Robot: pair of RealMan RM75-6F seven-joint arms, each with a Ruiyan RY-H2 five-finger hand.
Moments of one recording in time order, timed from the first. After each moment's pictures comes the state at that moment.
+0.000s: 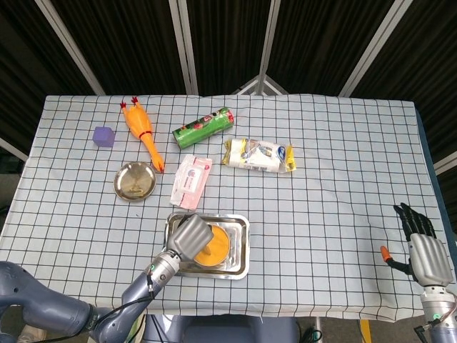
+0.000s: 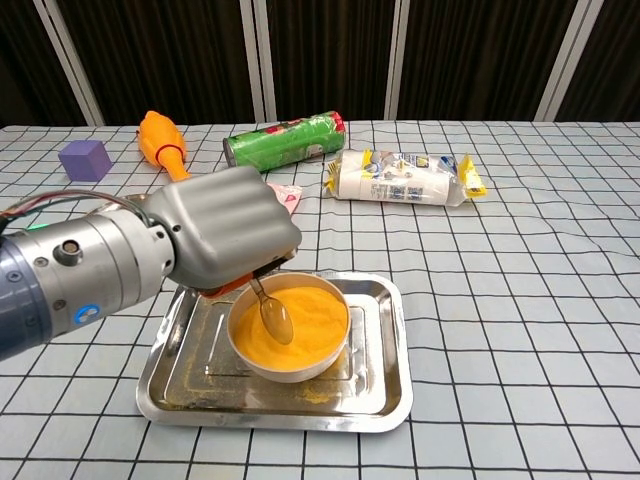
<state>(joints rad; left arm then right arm) -0.98 -1.65 0.02 -1.87 0.87 1.23 1.49 0.09 -1.07 0.09 -1.73 -1.36 1.36 0.09</state>
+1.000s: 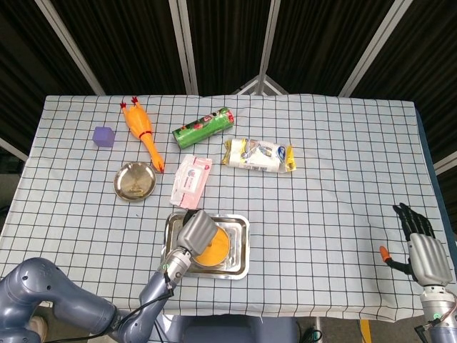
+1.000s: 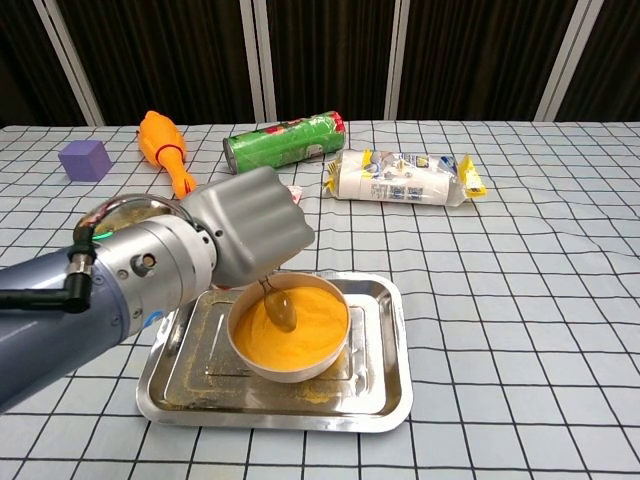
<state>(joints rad) -1.08 -1.79 0.00 -1.78 0.70 1.39 1.67 0.10 -1.07 0.09 -1.74 -1.35 1.35 0.11</state>
